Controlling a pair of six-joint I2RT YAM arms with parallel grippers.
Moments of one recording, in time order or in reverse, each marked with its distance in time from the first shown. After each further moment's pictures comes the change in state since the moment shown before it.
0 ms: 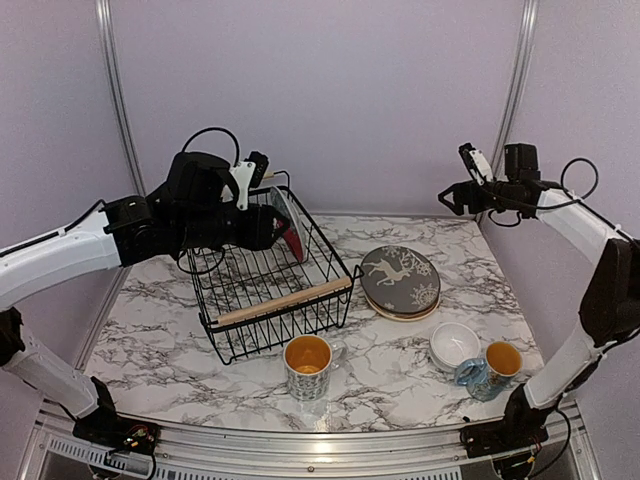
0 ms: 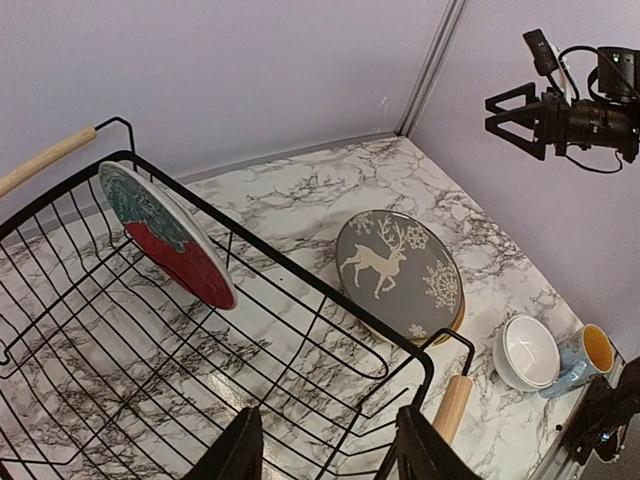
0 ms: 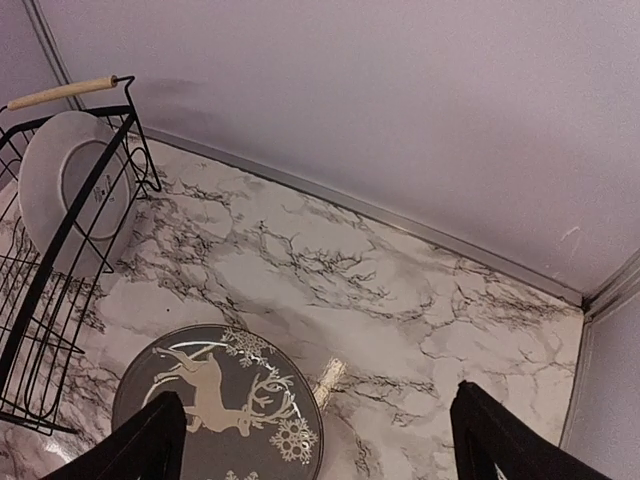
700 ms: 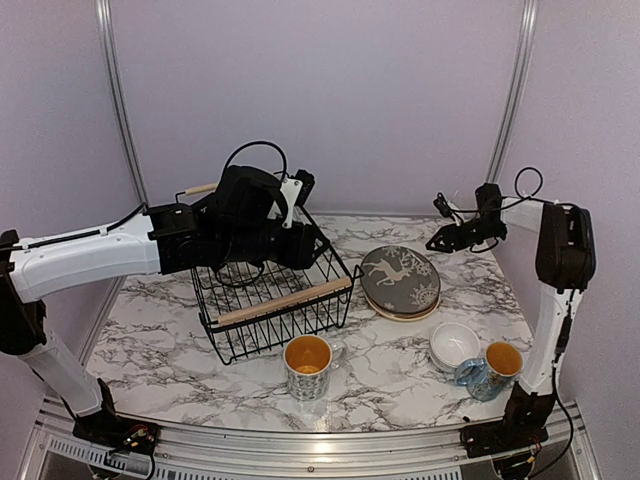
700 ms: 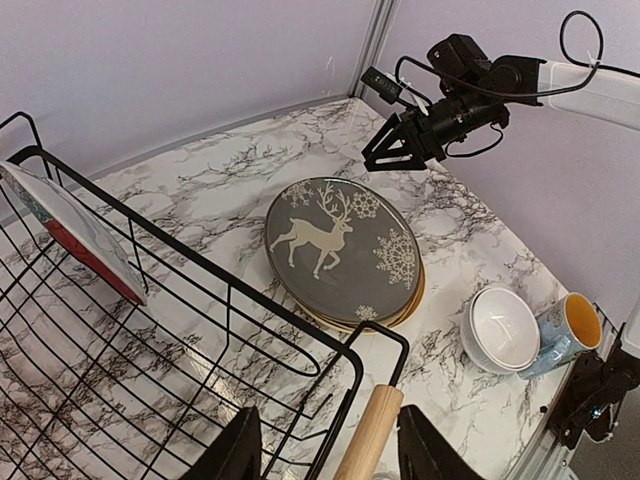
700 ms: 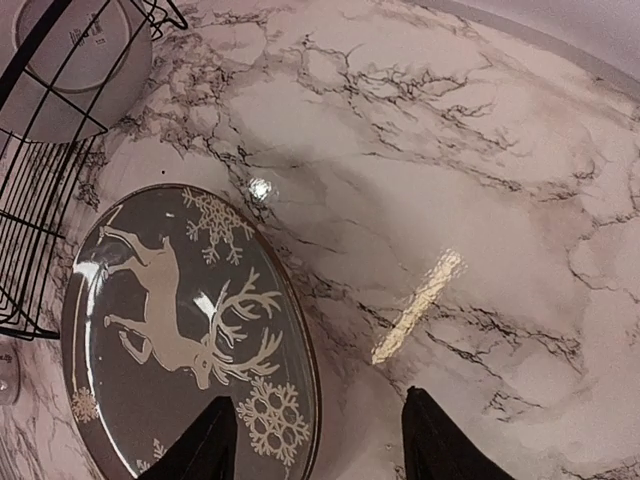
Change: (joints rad) left arm -0.148 0.212 0.119 0.026 -0.017 -0.015; right arm -0.103 0.518 0.204 -0.272 -0.283 -0.240
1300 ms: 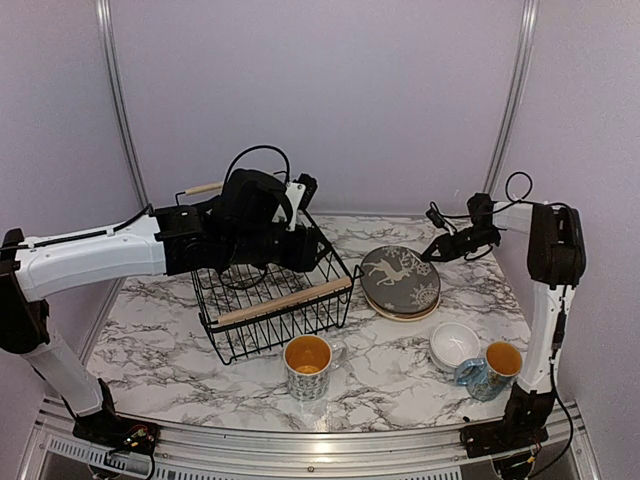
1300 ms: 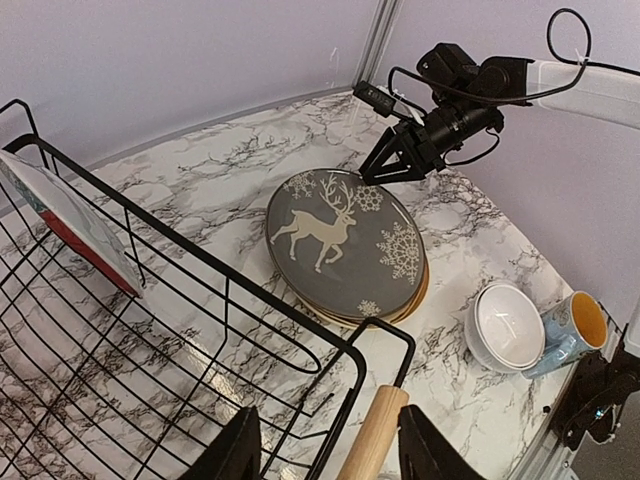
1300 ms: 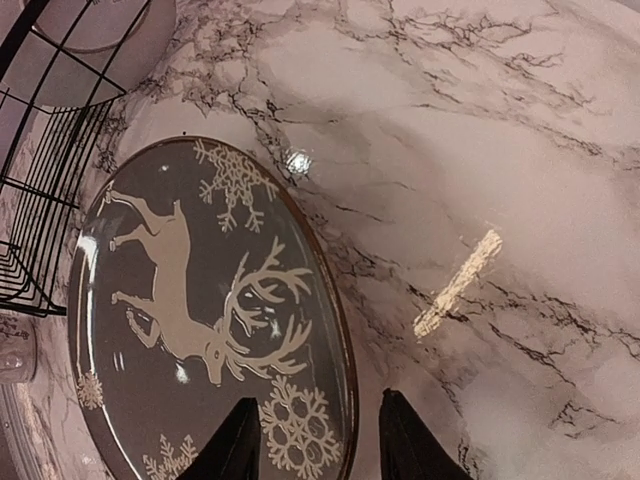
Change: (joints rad) left arm -0.002 0.018 0.003 -0.001 -0.004 -0.016; right arm 0.020 0.106 0.060 -0.103 -0.069 -0.060
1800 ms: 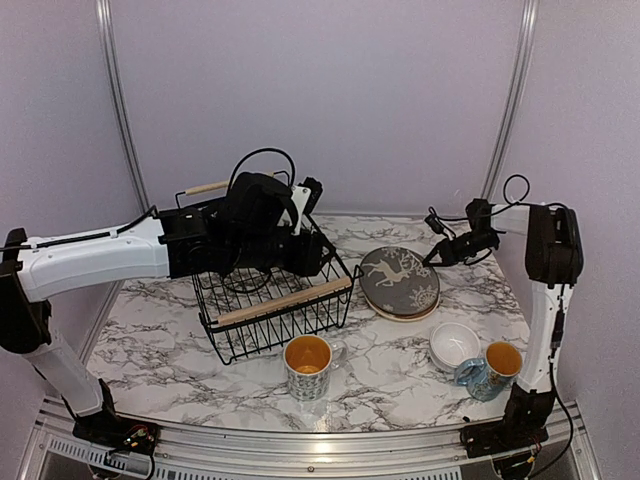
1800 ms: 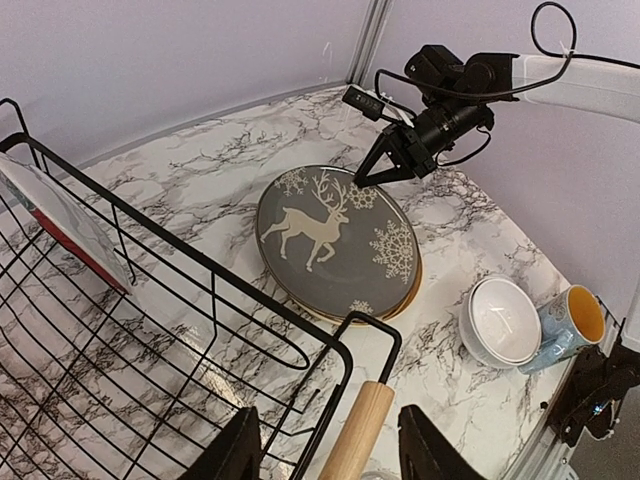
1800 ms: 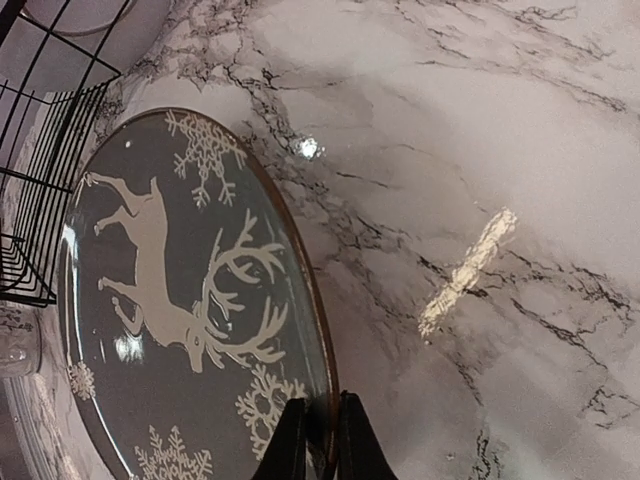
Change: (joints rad) left arm -0.022 0.015 0.008 -0.002 -0.009 -0.006; right arm 0.000 0.028 -0.001 -0.043 0.005 -0.016
